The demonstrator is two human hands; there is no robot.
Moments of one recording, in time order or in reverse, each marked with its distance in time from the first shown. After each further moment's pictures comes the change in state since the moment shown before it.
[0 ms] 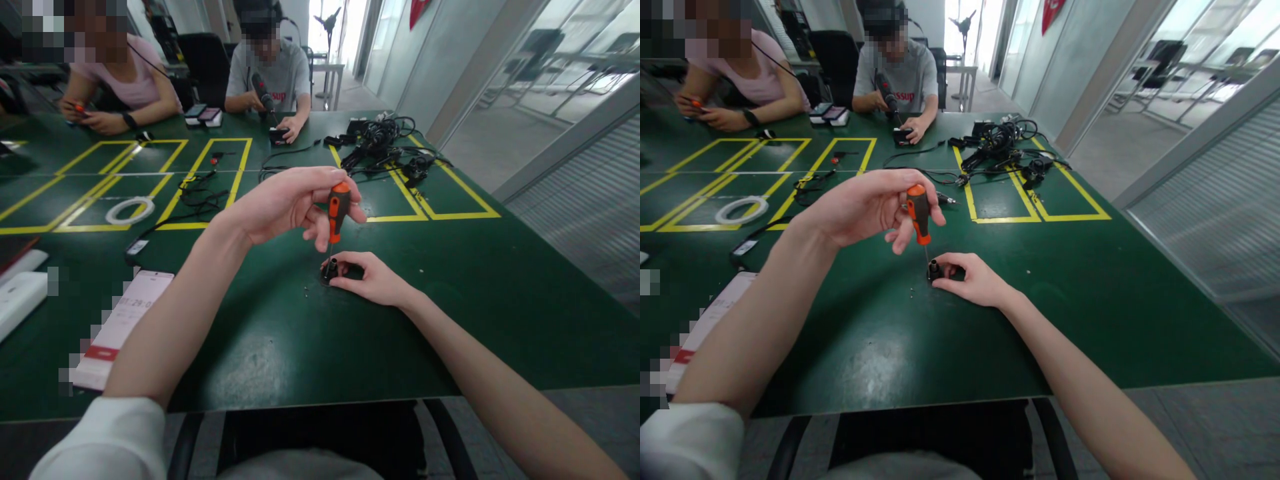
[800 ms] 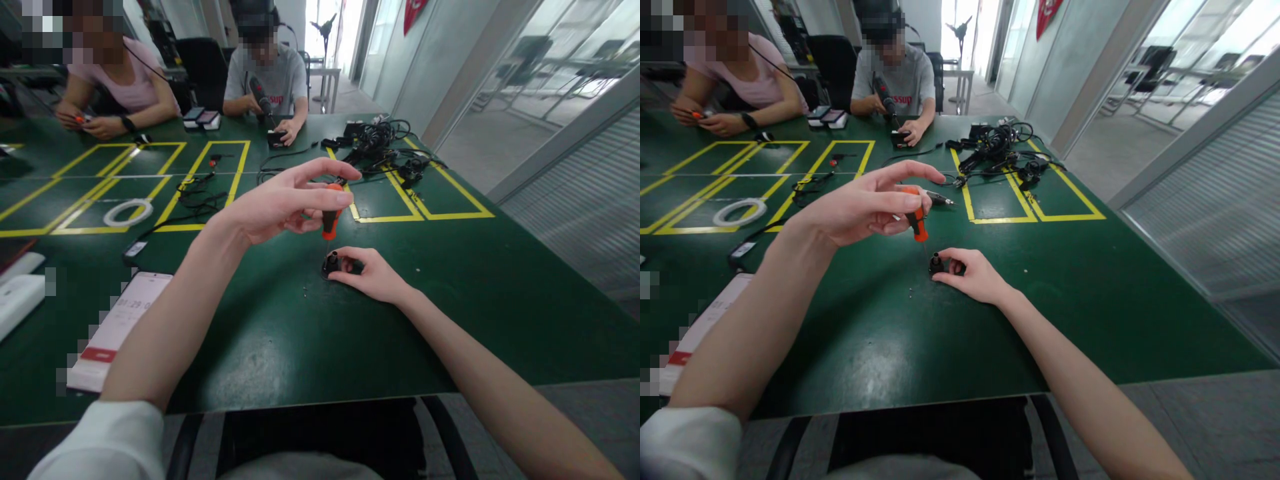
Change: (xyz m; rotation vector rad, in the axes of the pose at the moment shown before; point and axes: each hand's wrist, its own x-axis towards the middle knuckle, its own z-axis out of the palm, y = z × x) left_hand -0.002 0.005 0.003 -0.328 0.081 -0.196; right_hand 0.001 0.008 -0.001 -0.099 0.106 0.061
